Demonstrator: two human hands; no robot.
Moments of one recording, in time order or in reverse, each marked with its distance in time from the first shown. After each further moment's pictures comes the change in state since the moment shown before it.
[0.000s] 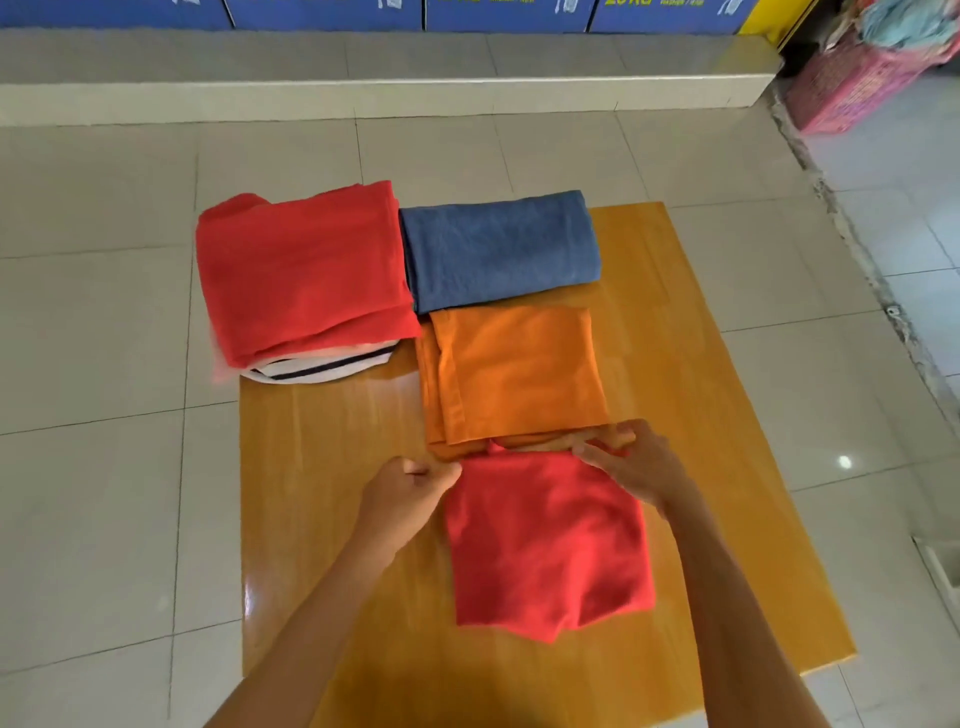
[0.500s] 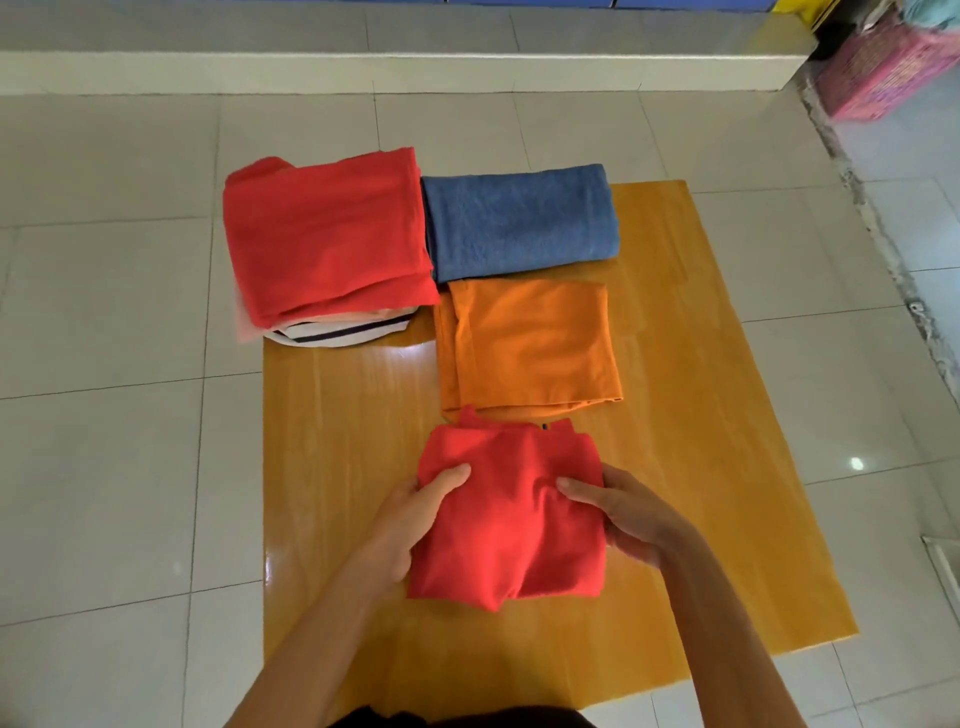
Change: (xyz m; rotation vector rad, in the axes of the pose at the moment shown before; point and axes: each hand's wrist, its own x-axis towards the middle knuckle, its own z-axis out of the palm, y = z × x) left_hand -0.038 -0.030 0.005 -0.484 -0.201 -0.219; right_hand -0.058 0.015 0.042 0.704 -0.542 0.047
